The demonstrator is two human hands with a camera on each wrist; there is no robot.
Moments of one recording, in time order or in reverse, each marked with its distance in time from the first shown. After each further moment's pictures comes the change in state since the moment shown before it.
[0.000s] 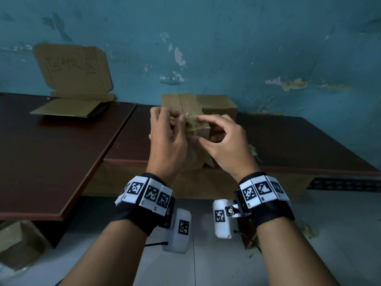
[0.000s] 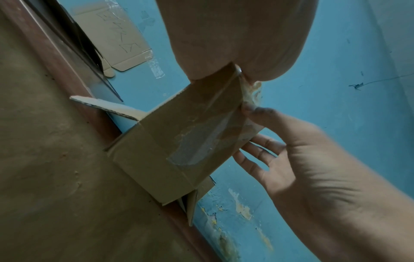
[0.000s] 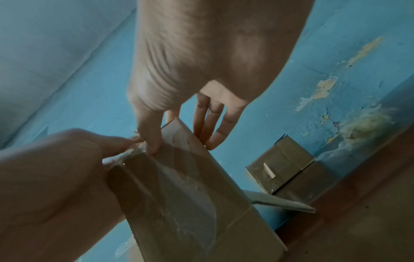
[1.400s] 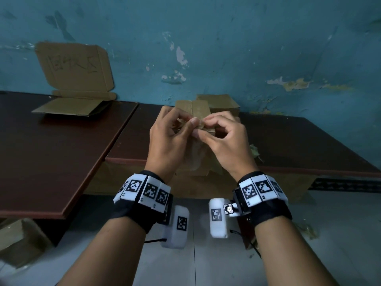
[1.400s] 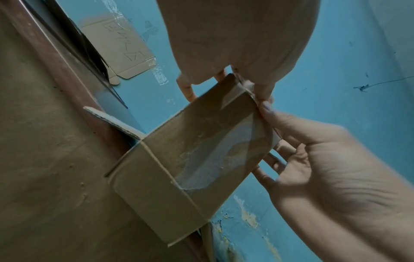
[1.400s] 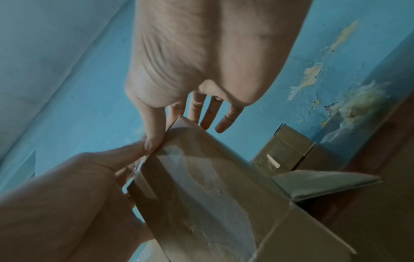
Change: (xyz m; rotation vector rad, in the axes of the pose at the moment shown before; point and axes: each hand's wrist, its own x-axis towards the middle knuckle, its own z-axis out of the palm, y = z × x) left_hand 0.003 -0.001 -0.009 -0.018 -0.117 0.008; right_hand 0.005 0.006 0.010 0.077 0.109 -0.019
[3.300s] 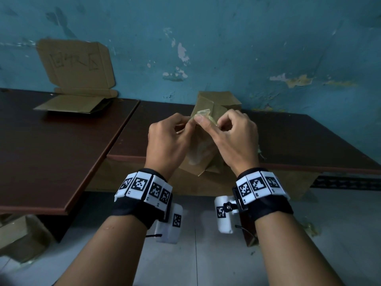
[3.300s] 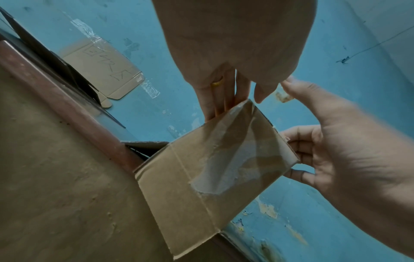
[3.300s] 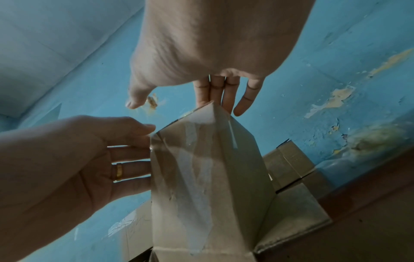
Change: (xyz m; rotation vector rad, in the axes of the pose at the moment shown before) left_hand -0.004 -0.004 -0.005 0.153 -0.036 -0.040; right_hand -0.001 -0.009 -0.006 -0.371 0.128 0.045
